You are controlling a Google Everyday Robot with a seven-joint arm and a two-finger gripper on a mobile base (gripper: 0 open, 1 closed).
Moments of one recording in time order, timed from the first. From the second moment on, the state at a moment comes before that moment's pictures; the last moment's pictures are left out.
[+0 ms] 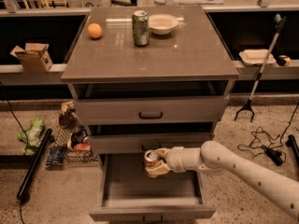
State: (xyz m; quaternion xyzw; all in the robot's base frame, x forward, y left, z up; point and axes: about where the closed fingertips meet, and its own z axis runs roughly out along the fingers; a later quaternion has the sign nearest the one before) arm 0.554 -0.014 0.473 -0.50 0.68 0.34 0.42
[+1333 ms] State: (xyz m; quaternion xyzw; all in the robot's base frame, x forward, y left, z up) arm 0.579 -0.013 0.363 -0.51 0.68 0.34 0.41
